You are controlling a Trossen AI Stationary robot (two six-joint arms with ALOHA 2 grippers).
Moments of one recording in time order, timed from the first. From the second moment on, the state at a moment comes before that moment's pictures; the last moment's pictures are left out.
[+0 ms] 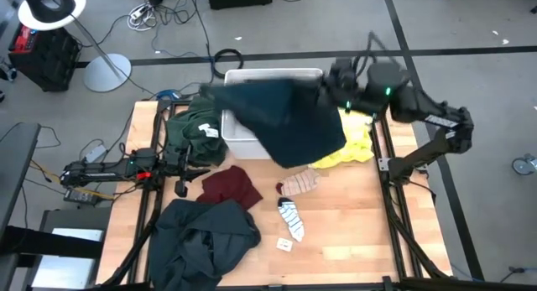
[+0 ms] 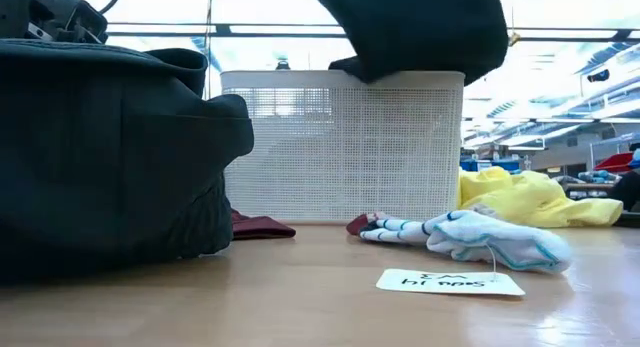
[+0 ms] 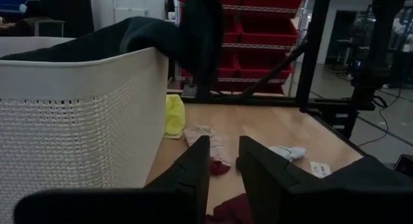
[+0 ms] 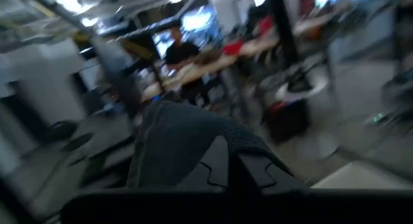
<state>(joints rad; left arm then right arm) 0.02 0.00 0.01 0.04 0.04 -0.06 -0.04 1.38 1.80 -0.37 0.32 0.34</state>
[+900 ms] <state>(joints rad) 0.02 0.00 0.01 0.06 0.04 -0.06 -0.55 1.73 2.11 -0.59 -0.18 -0.08</state>
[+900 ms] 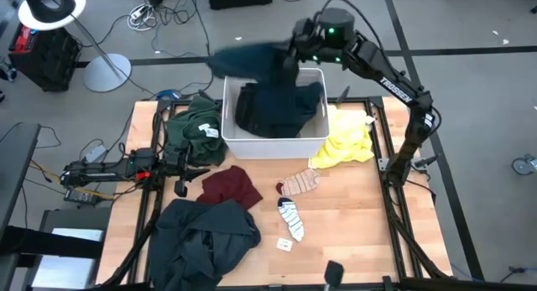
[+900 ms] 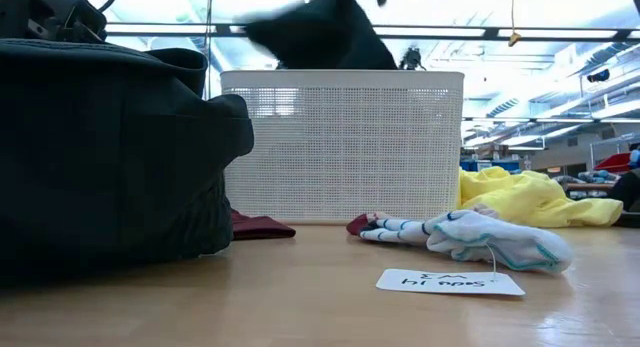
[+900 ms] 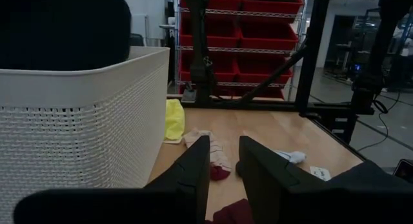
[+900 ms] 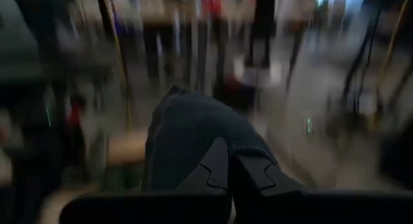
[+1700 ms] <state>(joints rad) 0.02 0.00 0.01 0.06 0.04 -0.06 -0.45 2.17 2.01 -0.78 -0.37 -0.05</state>
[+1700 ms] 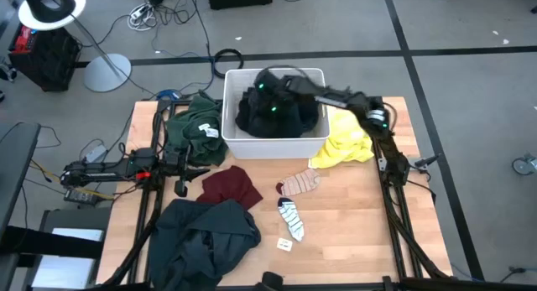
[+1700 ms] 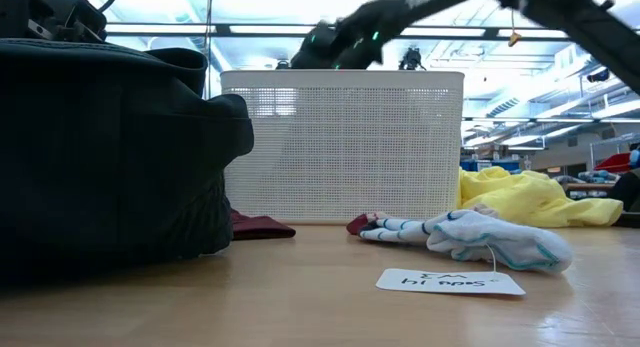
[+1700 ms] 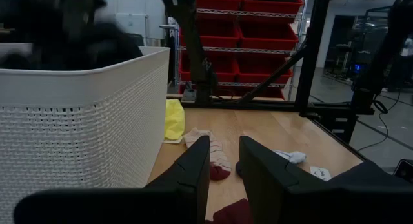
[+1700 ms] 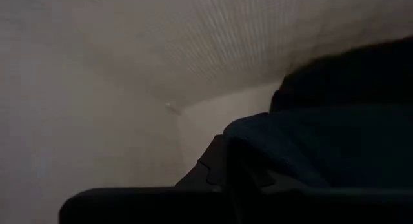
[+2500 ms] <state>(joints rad) 0.02 0.00 0.01 0.06 0.04 -0.06 -0.50 2.09 2.03 -0.74 -0.36 0.11</state>
